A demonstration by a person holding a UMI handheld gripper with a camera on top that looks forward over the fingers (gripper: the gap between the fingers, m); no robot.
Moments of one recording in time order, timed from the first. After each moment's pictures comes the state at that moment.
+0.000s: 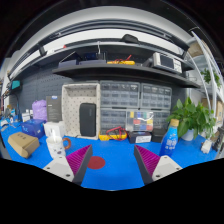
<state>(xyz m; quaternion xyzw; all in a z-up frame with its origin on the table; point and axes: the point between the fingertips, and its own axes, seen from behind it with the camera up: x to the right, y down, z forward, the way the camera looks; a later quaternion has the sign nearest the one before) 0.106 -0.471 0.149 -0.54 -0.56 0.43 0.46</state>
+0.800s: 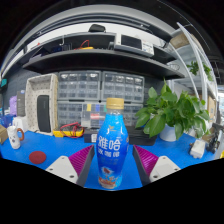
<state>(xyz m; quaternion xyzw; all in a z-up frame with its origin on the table) 0.033 -0.252 0.092 -0.57 -0.51 0.39 0.51</state>
